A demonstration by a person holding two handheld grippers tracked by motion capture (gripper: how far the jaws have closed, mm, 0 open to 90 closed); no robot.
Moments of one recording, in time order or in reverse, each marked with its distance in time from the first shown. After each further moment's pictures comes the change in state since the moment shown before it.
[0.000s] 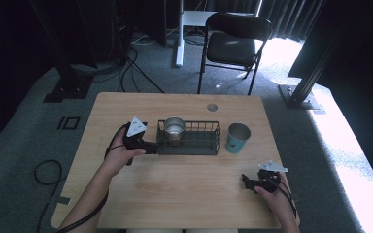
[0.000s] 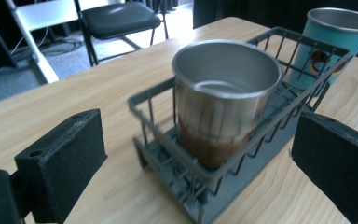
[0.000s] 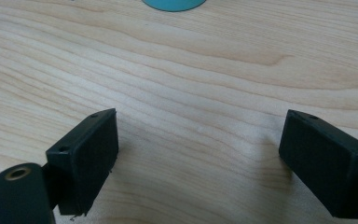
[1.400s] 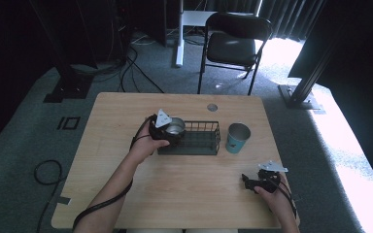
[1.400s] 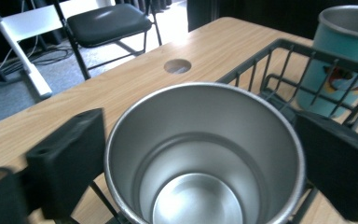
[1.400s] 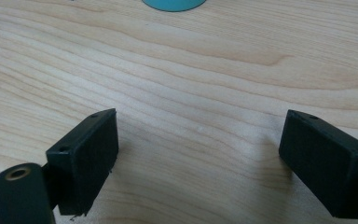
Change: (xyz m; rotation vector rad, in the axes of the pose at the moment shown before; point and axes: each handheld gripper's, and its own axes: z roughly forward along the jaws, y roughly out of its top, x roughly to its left) left arm -0.024 0.032 0.074 -0.004 -0.019 0.060; right arm 0.000 0.000 0.000 -0.001 0.000 0.000
